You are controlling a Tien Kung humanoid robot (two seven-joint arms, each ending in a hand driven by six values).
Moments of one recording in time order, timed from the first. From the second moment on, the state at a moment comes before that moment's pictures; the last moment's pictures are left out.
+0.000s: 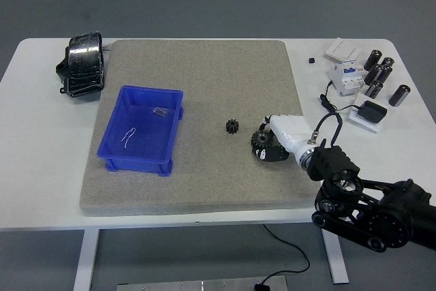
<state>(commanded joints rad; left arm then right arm) -0.04 0.25 -0.81 -0.38 0.96 0.26 0.53 0.65 -0.37 0.30 1.27 -1.84 -0.34 -0.52</state>
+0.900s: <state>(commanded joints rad) -0.05 0.24 -0.82 -0.38 0.96 0.26 0.52 0.70 -0.35 0.30 1.33 -1.88 -0.47 -0.49</state>
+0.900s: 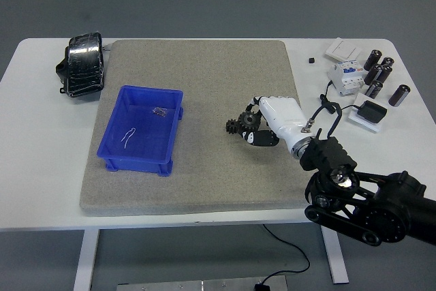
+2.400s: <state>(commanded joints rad) -0.04 0.24 -0.83 -0.38 1.00 0.26 0.54 0.90 -0.16 0.13 1.42 -1.68 -0.45 -0.39</state>
